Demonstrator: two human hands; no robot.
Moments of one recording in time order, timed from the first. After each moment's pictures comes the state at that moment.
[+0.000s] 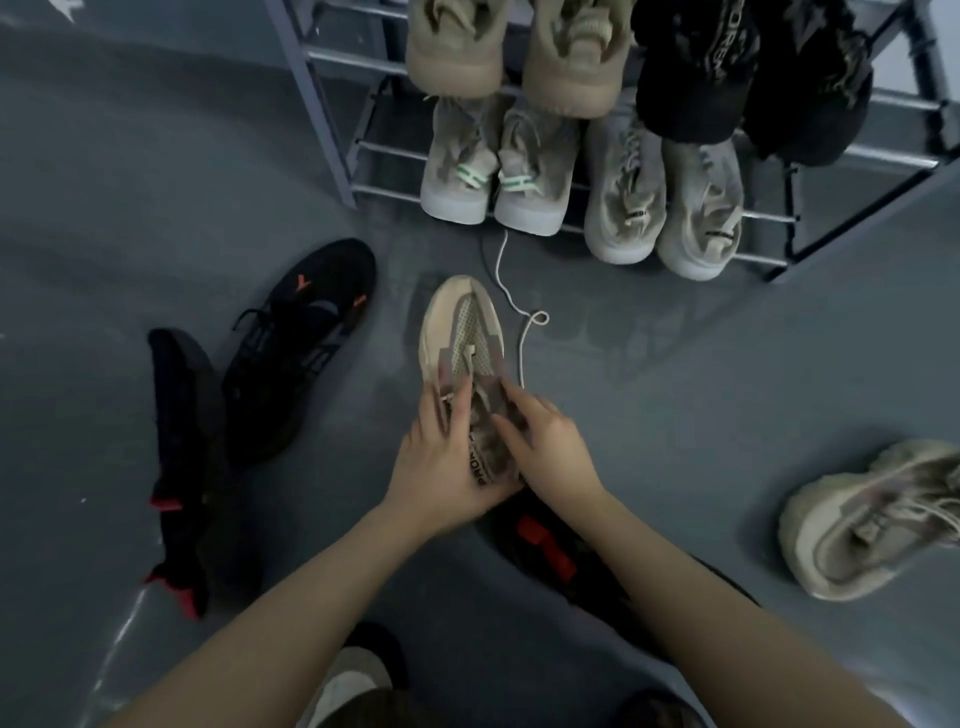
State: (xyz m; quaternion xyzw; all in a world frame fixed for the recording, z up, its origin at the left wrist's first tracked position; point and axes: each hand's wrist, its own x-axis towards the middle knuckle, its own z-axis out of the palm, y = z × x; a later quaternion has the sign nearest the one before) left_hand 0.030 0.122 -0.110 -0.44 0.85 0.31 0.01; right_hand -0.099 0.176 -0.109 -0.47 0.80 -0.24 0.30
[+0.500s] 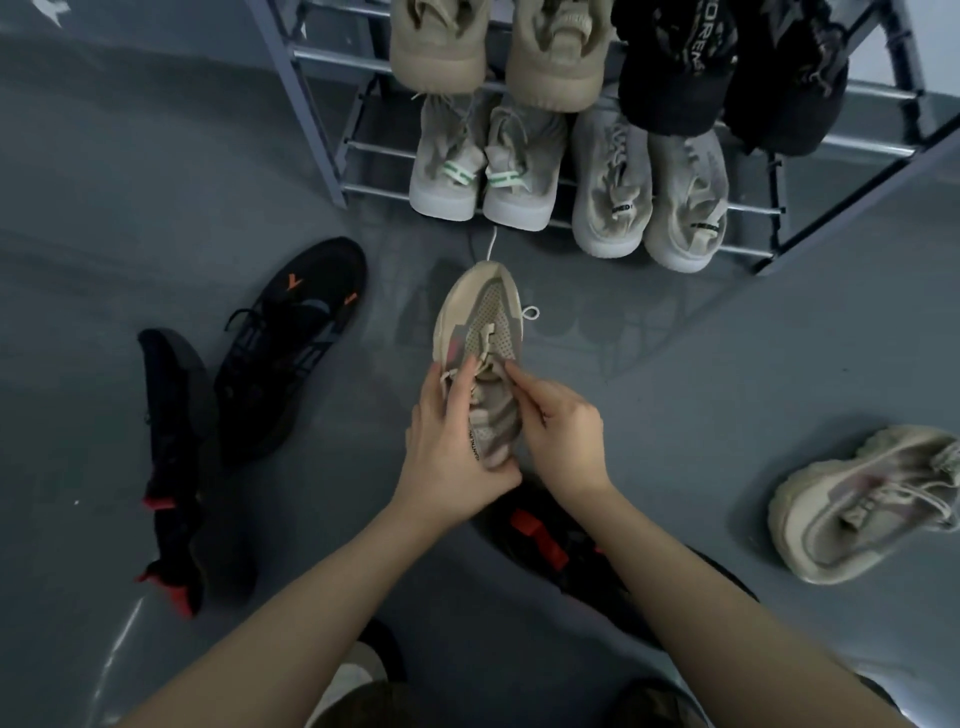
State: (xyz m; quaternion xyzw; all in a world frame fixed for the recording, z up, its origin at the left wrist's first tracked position) left_hand 0.018 0.134 -0.091 -0.45 0.79 0.40 -0.13; right_hand -0.105 0.181 -0.103 -0.46 0.79 -0.39 0.13
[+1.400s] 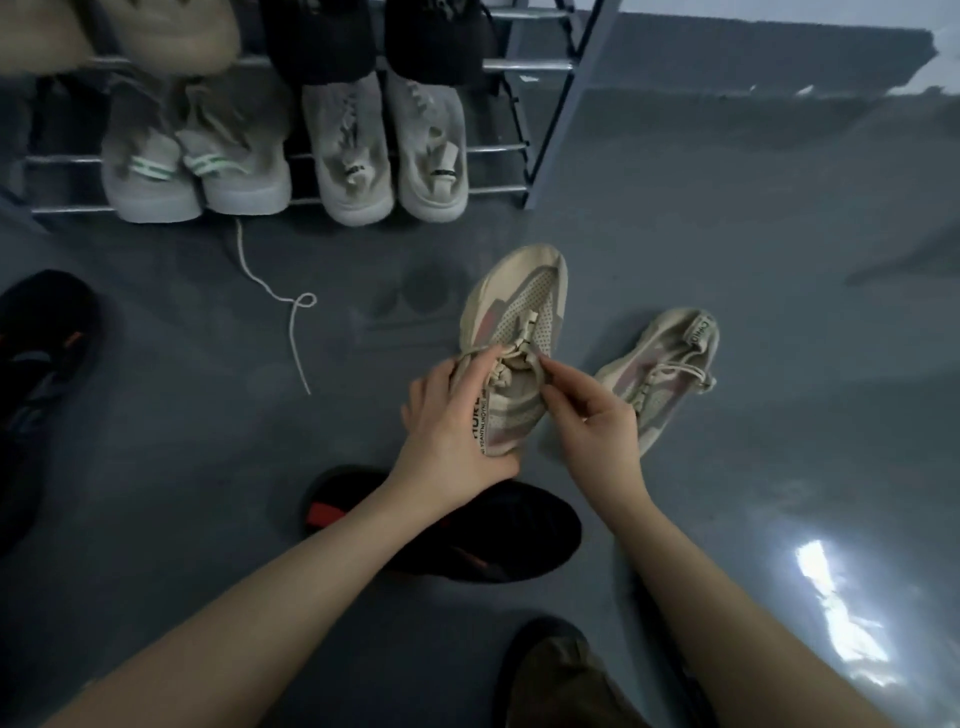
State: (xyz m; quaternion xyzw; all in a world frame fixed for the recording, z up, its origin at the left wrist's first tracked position) left_hand -0.120 0.239 -0.074 -0.26 0.87 0.41 -0.07; right_hand -0.219 0.355 -0.055 -0.20 0.80 -0.53 0.20
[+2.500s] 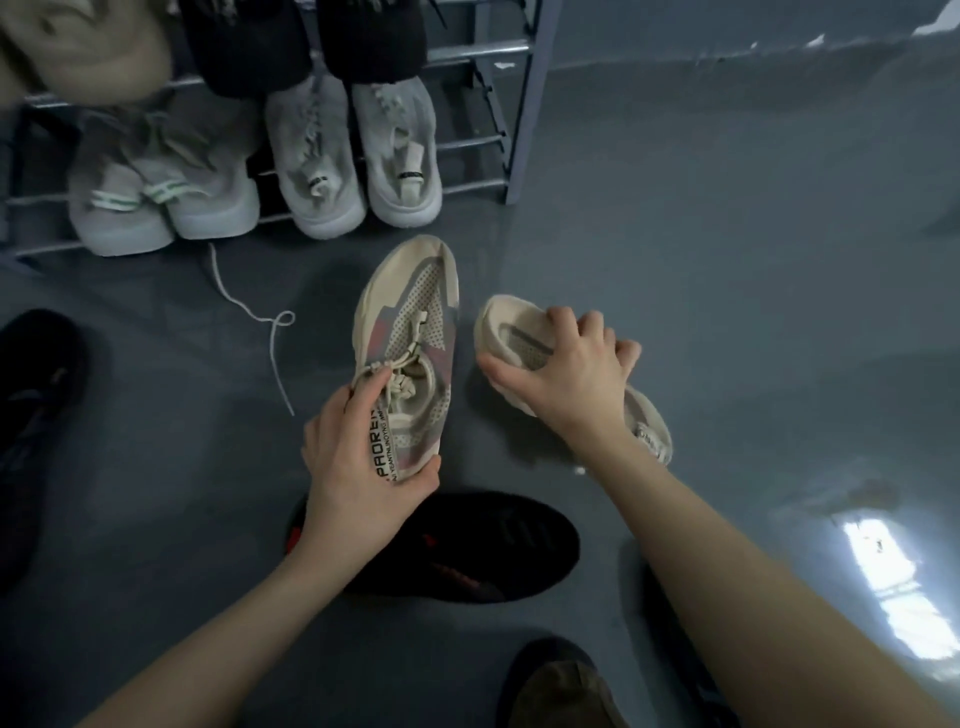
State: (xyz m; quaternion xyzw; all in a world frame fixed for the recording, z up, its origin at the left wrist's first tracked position) left_hand -0.086 0.223 -0.075 -0.35 0.85 0.36 -0.17; right_hand -0.277 0.326 -0.085 -0.27 0.95 -0.15 0.04
